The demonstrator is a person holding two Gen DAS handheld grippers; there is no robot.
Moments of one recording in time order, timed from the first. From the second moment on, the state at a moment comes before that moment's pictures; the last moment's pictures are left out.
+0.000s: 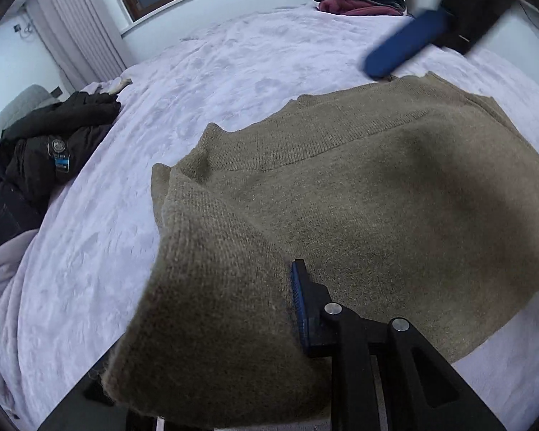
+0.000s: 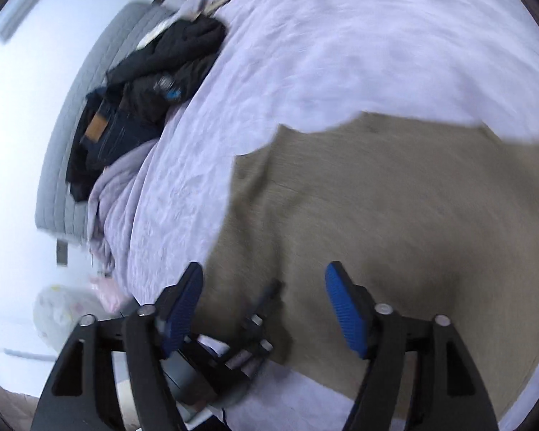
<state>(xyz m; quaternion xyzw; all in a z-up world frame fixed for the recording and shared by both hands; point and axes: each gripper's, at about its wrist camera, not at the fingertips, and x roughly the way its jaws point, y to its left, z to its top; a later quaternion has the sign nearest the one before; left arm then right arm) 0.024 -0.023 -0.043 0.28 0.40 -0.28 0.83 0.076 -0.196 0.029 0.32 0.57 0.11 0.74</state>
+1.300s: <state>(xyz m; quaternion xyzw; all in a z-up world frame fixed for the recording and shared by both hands) -0.028 -0.055 0.054 0.23 0.31 -0.37 0.84 0.108 -0.195 0.022 0.23 0.61 0.14 0.75</state>
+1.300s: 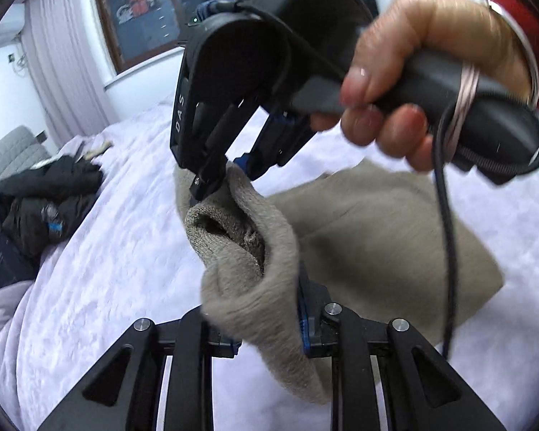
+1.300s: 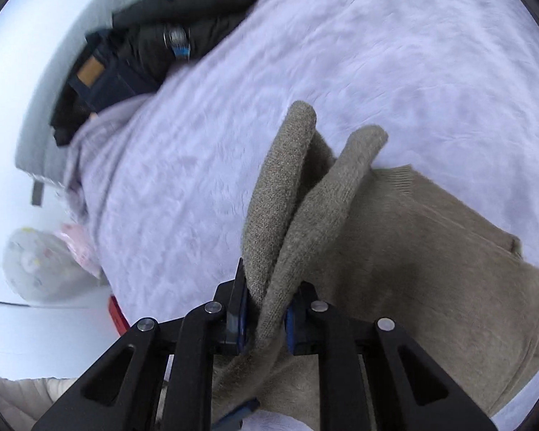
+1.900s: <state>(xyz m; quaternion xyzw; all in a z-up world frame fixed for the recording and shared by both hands) -0.143 -0.198 0.006 0.32 0.31 -0.51 0.73 -0.075 -0.385 0.005 0.36 0.49 0.02 0.79</state>
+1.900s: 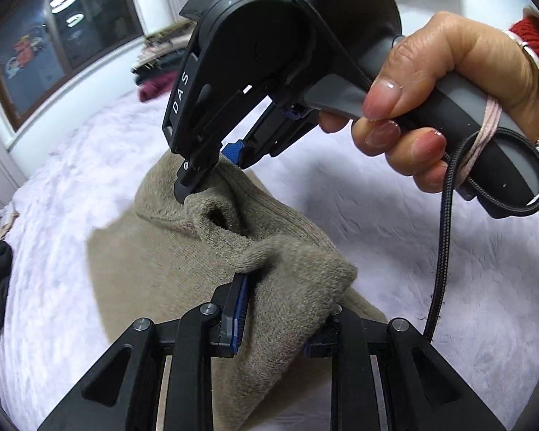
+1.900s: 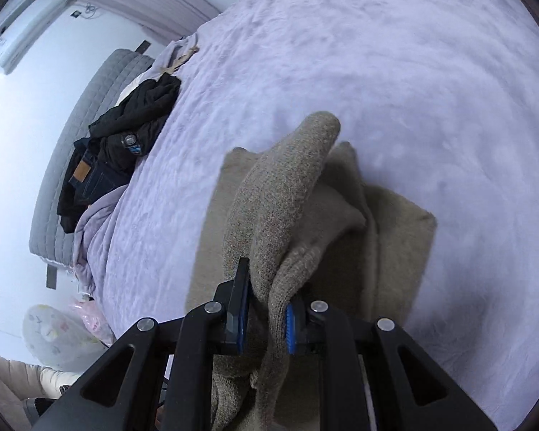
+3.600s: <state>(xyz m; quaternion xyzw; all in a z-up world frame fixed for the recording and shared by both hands) -0.037 -0.146 -0.023 0.23 0.48 -0.37 0.76 -0.105 -0.439 -0.056 0.42 0.47 -0.09 0.77</state>
